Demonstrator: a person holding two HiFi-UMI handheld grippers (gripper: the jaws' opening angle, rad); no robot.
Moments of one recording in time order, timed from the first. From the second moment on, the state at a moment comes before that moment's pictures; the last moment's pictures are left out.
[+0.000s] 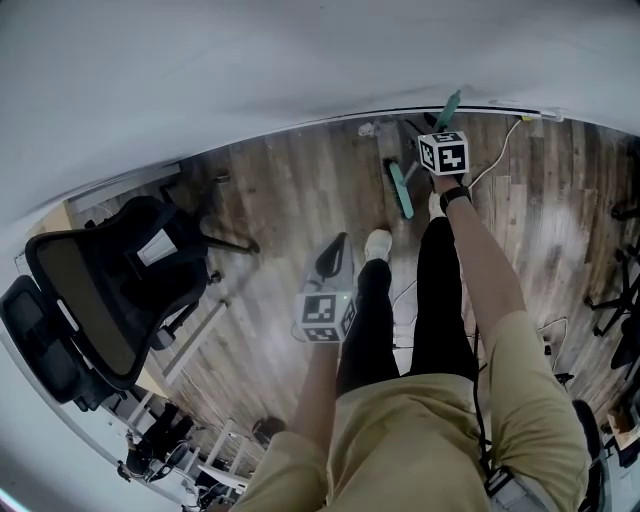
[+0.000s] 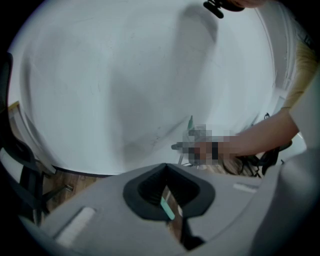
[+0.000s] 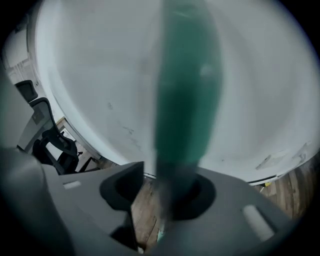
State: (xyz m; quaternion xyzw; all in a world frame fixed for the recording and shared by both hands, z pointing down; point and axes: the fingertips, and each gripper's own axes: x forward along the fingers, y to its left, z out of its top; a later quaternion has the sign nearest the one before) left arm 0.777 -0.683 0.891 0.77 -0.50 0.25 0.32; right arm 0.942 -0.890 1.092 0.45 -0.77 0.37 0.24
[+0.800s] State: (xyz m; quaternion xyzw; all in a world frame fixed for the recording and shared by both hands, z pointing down) left arm 0.810 -0.668 0.913 0.76 -0.49 0.26 0.33; right arm 0.936 -0.903 1.093 0.34 -0.83 0.38 0.21
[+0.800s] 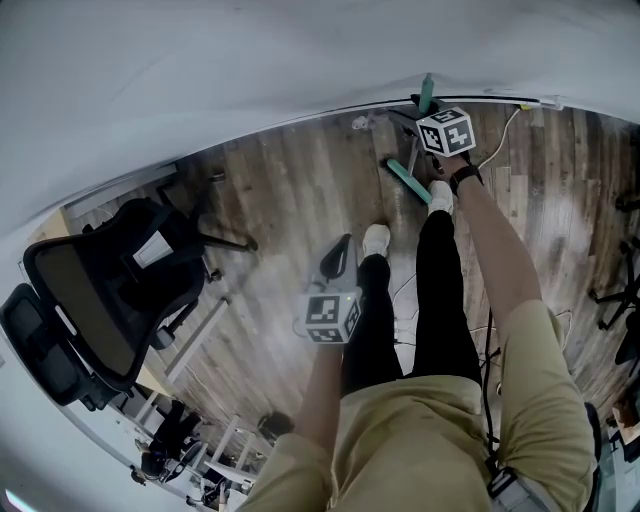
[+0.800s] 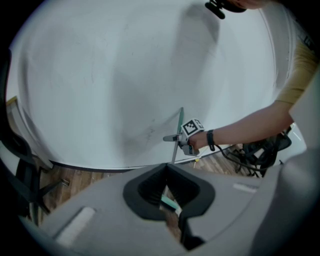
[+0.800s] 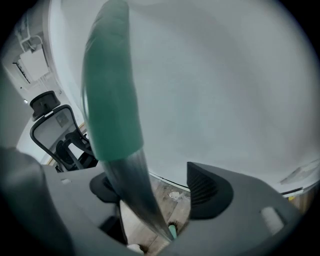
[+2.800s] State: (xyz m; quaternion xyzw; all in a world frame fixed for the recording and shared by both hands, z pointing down) left arm 0.948 -0.776 0.467 0.86 -0.51 0.01 0.05; right arm 1.025 -0.773 0.449 0.50 -0.87 0.02 0.02
